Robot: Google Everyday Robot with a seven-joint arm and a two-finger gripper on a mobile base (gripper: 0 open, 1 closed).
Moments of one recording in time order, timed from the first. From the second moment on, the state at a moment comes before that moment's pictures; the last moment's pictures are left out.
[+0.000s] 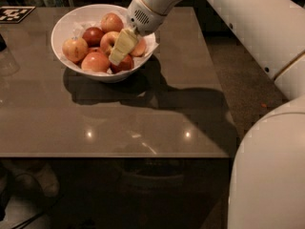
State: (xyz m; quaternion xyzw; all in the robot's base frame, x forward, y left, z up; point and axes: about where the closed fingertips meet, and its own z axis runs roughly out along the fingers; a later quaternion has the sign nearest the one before) arm 0.637 0.062 0.932 -0.55 0.78 0.19 0.22
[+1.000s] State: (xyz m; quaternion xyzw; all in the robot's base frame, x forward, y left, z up) arm 0.644 0.066 1.033 -0.58 0.74 0.21 0.27
